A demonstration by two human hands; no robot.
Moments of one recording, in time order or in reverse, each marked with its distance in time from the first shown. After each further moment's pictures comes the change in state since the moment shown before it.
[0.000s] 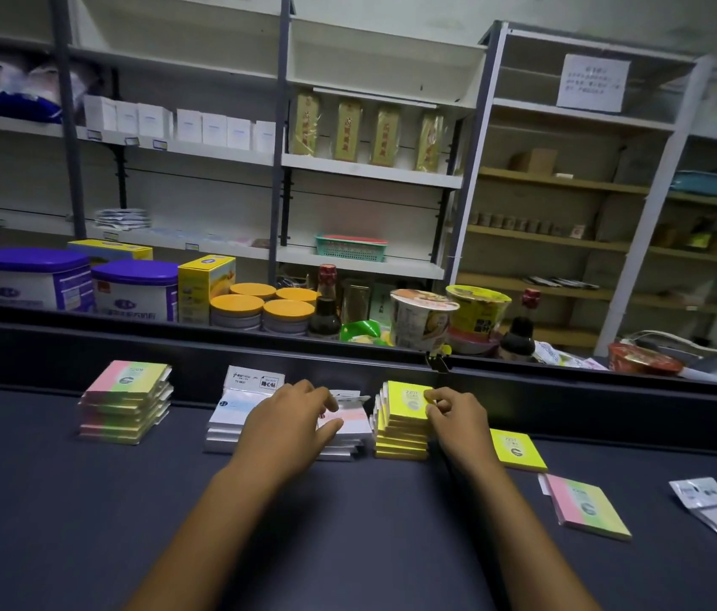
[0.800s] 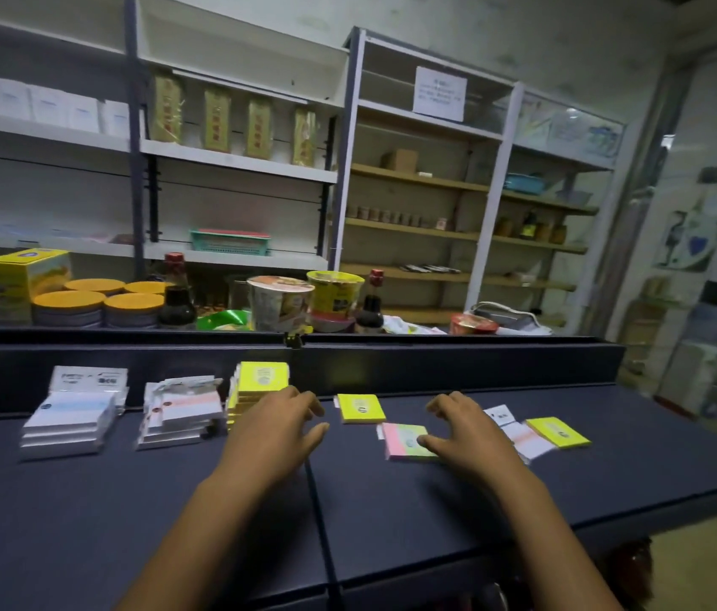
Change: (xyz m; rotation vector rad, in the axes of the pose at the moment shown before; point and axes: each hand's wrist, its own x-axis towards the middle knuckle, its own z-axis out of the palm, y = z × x) left_hand -0.019 0.157 0.048 -0.151 -0.020 0.235; right_hand -0.095 0.117 -0.185 -0.526 -0.023 -0.085
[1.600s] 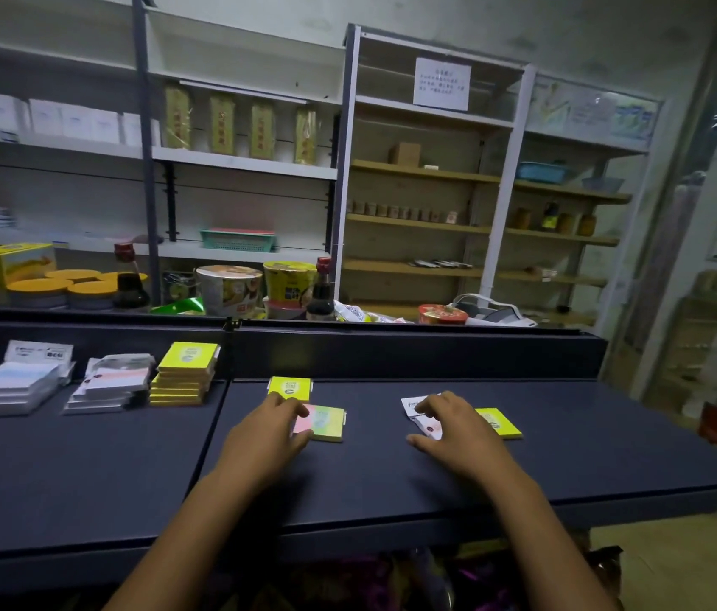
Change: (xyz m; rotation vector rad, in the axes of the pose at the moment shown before) left_hand 0.007 0.134 0.090 0.012 -0.097 -0.238; right_hand -0.024 0.155 -0.036 0.075 -0.014 -0.107
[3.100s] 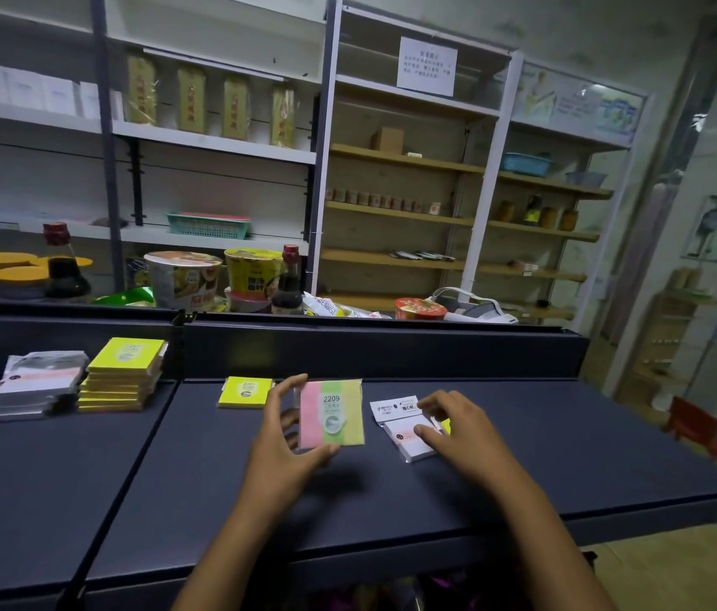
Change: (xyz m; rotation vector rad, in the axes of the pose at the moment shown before) left_hand 0.014 0.059 0.066 -1.089 0.171 -0.015; right_hand 0.019 0.056 -0.009 0.188 0.019 0.060
